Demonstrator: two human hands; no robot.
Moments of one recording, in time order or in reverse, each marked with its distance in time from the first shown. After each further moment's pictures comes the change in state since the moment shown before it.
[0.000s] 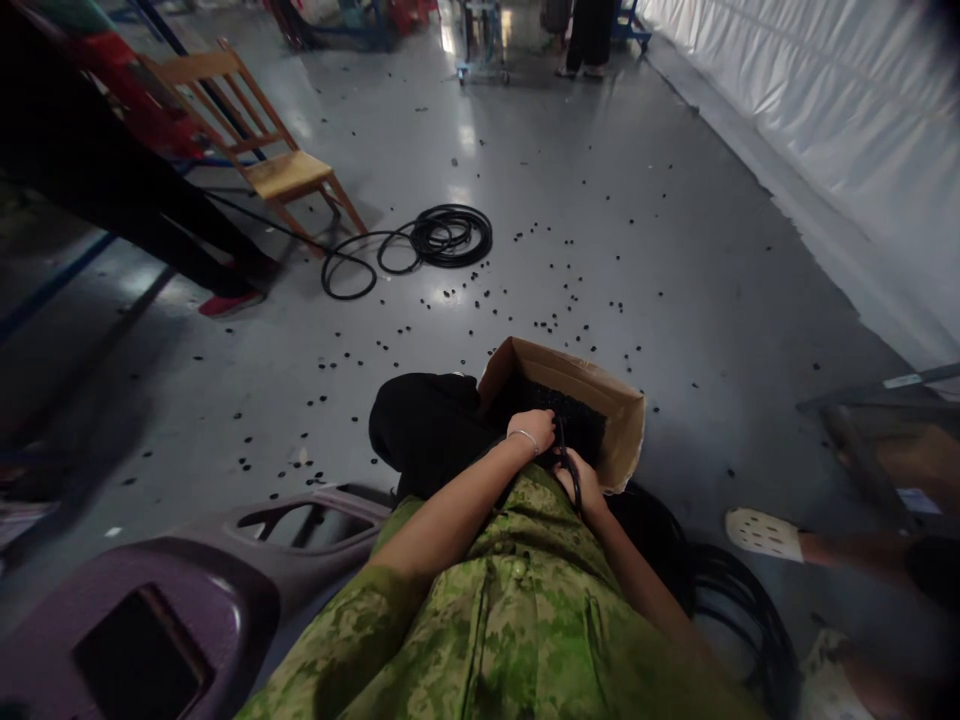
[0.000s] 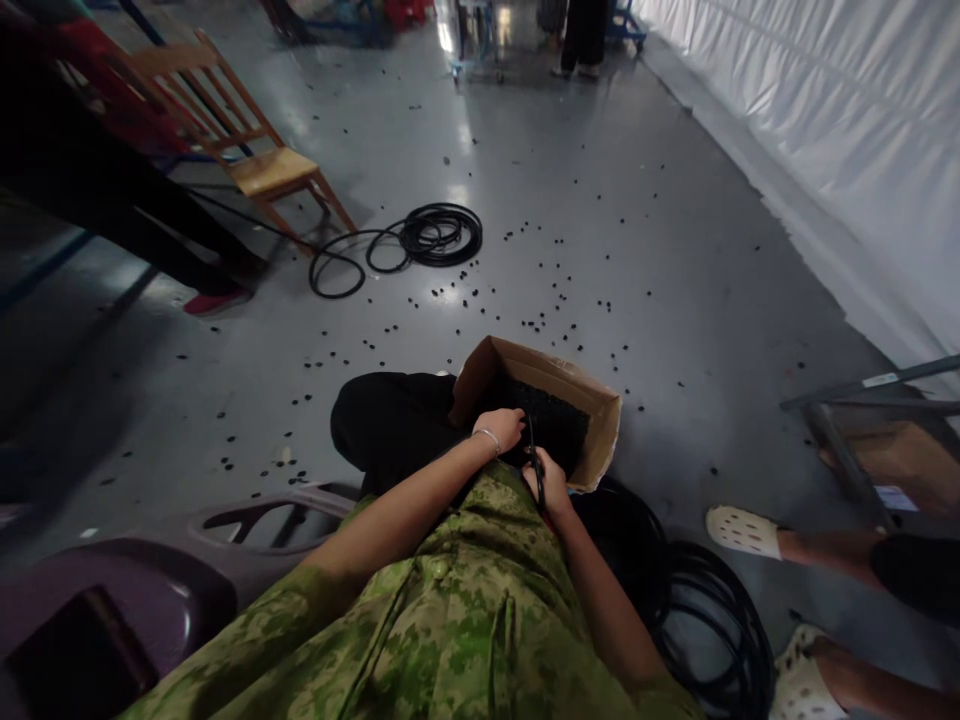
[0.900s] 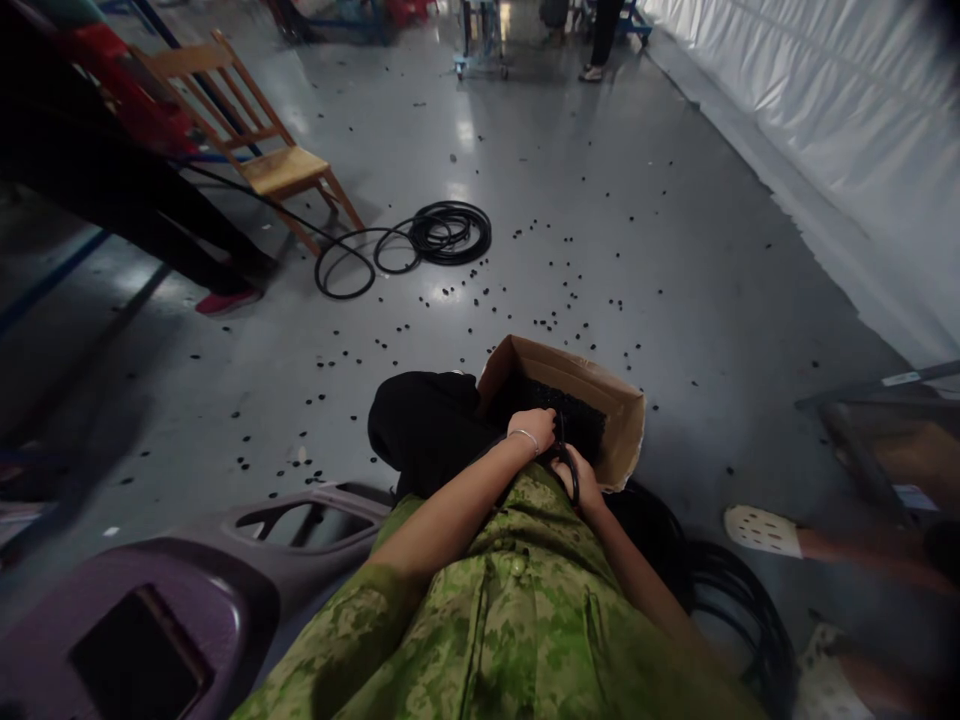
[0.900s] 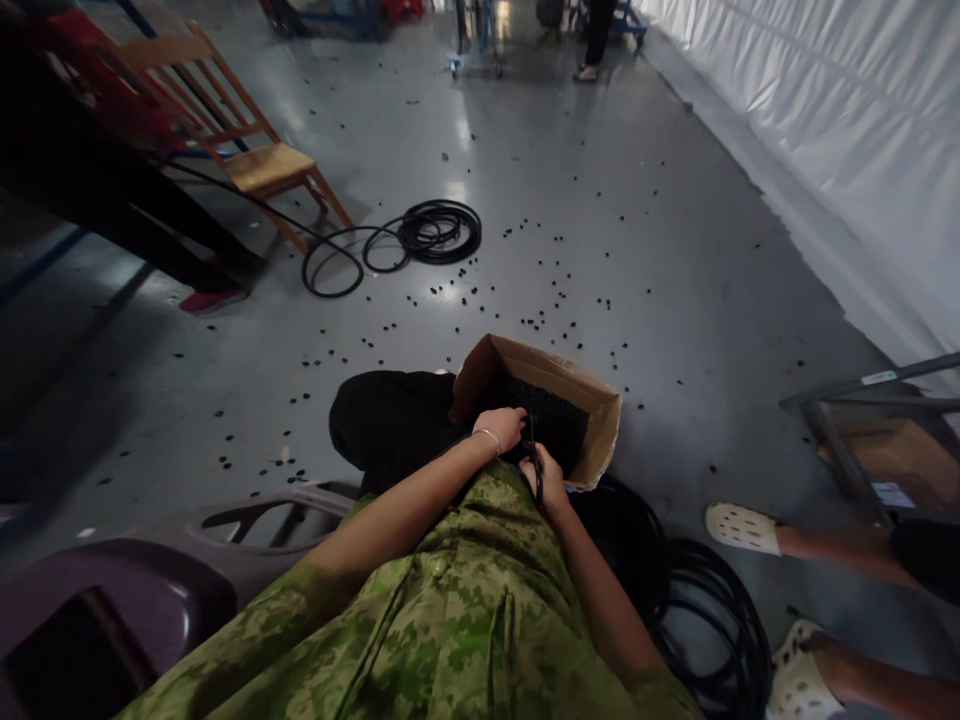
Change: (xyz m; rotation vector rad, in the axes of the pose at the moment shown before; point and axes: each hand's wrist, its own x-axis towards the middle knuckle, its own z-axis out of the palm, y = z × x) left_hand -0.001 0.001 0.002 0.026 0.022 0.028; right_hand 0.002 -0.009 0.004 0.094 0.007 0.025
